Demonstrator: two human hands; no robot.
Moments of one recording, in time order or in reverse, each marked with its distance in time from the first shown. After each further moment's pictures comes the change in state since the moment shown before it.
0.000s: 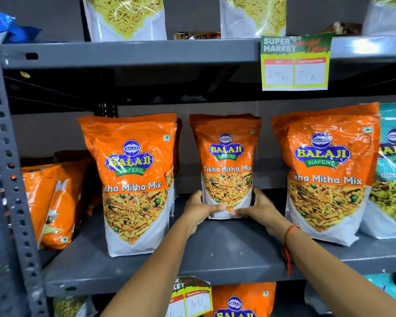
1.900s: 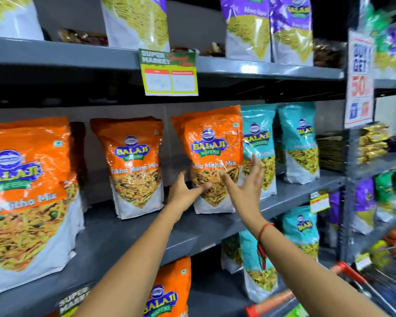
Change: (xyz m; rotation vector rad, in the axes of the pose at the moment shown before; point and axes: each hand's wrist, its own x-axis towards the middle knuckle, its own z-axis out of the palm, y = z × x) left_hand -0.035 0.064 0.157 0.131 -0.176 0.226; right_hand -0.120 -0.023 -0.127 -0.183 0.775 -0.214
